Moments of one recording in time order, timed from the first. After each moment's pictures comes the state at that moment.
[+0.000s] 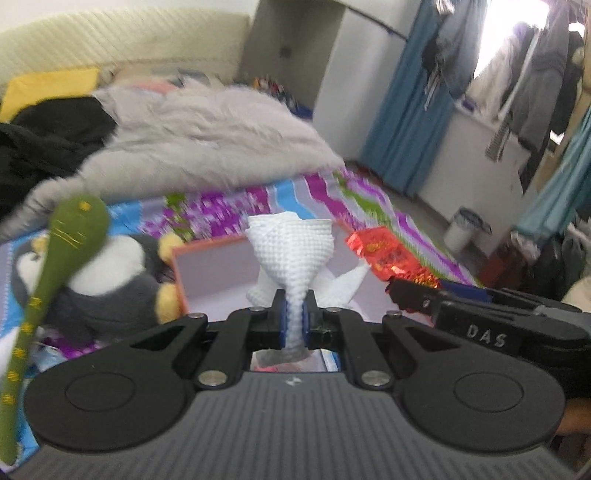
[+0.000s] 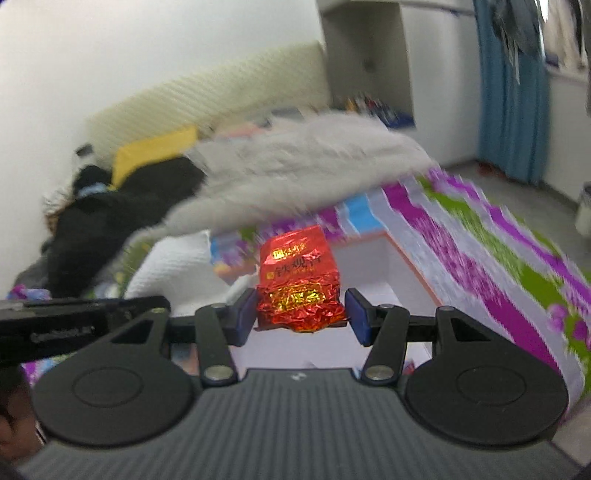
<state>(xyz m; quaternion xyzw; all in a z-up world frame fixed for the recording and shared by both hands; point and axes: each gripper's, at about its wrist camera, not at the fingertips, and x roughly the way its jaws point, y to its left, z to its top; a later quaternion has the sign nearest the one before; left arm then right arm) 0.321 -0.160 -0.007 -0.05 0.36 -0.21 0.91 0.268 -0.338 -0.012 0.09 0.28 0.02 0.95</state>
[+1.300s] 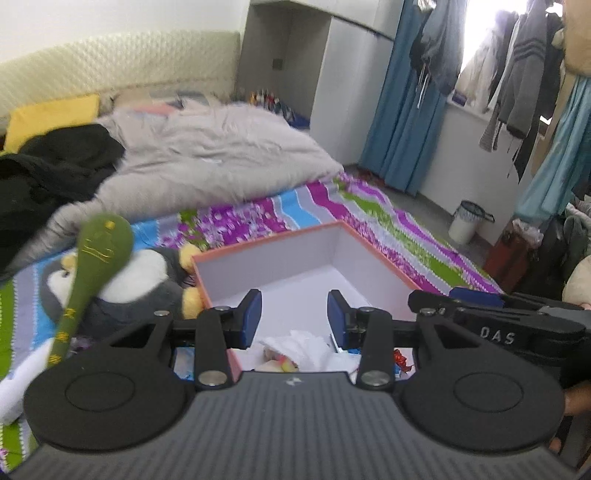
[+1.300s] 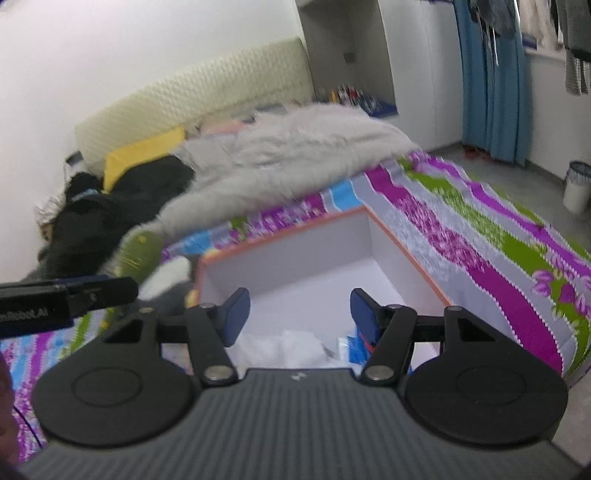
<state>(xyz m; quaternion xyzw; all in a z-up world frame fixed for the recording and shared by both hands) 0.258 -0.129 0.027 -0.01 0.32 -0.20 0.93 0.227 -0.344 -0.020 0.12 0.29 0.00 0.95</state>
